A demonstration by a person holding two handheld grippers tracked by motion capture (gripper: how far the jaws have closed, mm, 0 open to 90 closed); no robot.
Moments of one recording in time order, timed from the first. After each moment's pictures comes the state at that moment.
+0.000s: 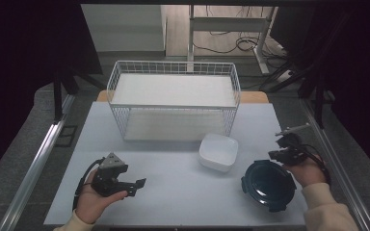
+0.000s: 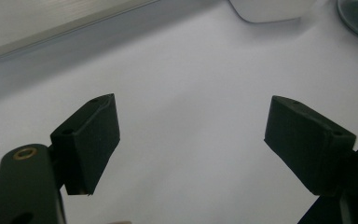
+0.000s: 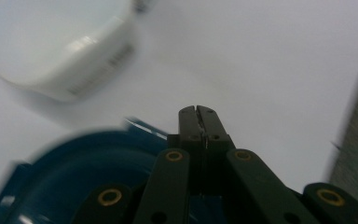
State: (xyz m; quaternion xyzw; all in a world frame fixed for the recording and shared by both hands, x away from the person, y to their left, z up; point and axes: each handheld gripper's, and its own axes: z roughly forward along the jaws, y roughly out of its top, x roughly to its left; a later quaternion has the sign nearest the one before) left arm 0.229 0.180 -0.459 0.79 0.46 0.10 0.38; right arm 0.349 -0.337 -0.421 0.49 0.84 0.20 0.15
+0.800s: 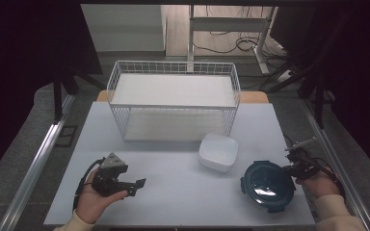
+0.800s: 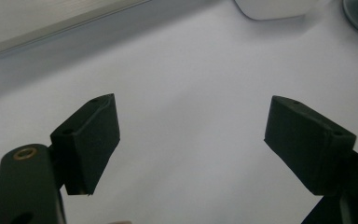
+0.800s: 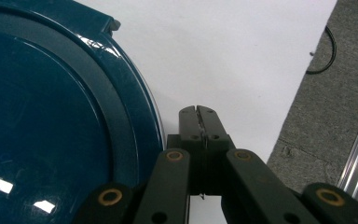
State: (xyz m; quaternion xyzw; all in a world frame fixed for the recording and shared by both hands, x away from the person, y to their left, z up) left arm 0.231 0.181 -0.462 0.80 0.46 0.10 0.38; right arm 0.332 -0.368 -0.452 0.48 0.85 0.14 0.14
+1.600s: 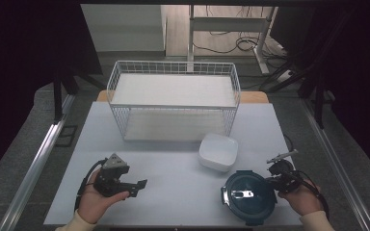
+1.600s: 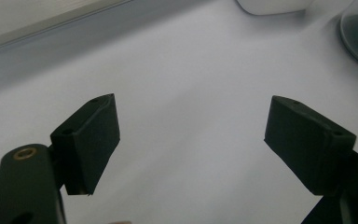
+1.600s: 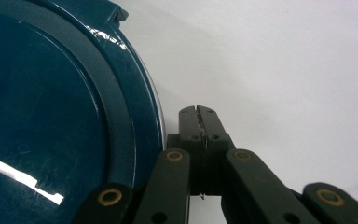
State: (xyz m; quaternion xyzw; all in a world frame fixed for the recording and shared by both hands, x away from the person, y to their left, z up) left arm 0.231 0.177 -0.465 0.80 0.46 0.10 0.37; right arm 0.292 -0.311 -0.461 0.47 0.86 0.15 0.12
